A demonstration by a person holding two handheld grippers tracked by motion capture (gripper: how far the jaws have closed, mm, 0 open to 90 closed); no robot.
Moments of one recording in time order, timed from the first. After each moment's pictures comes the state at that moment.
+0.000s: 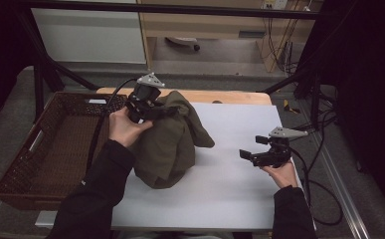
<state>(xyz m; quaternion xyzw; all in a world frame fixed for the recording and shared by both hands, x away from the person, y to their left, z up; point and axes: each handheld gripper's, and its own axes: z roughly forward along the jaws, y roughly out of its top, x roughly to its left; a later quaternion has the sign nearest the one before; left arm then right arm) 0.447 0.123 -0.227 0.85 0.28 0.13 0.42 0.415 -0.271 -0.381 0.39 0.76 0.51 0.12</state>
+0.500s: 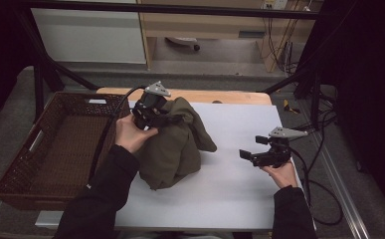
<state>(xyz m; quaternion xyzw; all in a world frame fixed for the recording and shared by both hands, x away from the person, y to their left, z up) 0.444 0.112 -0.247 0.86 0.27 0.12 0.41 0.415 -0.271 -0.381 0.39 0.76 0.51 0.12</state>
